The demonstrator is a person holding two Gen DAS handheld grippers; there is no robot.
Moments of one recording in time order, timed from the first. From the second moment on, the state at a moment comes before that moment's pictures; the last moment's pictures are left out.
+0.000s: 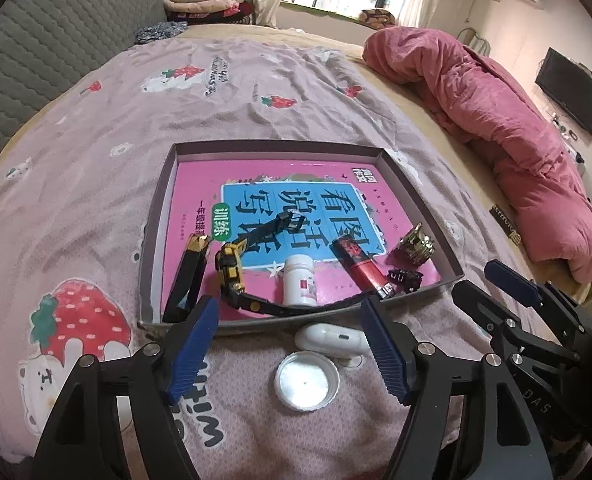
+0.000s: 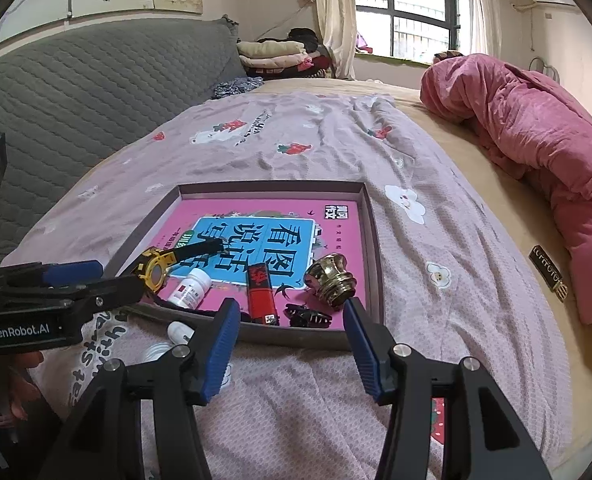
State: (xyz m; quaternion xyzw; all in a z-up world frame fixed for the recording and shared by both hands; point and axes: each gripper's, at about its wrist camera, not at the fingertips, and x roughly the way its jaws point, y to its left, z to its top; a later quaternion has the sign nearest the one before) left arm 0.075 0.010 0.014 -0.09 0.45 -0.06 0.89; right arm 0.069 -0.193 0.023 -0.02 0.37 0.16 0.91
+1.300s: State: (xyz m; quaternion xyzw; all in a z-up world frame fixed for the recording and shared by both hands) left arm 0.043 0.005 -0.001 -0.07 0.48 -0.07 0.87; right arm 0.038 -0.186 0.007 -0.05 0.39 0.20 0.90
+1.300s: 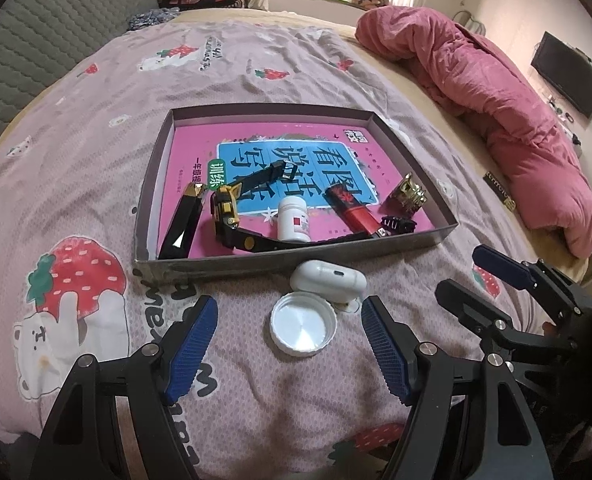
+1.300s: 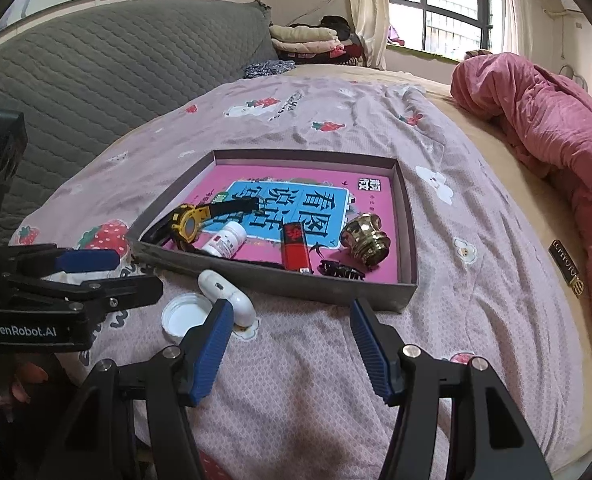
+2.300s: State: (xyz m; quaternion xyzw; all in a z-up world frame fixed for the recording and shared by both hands) left arm 0.056 -0.015 -0.059 -0.05 0.54 -0.07 0.84; right arm 0.037 -0.187 -0.006 -0.06 0.41 0.21 0.89
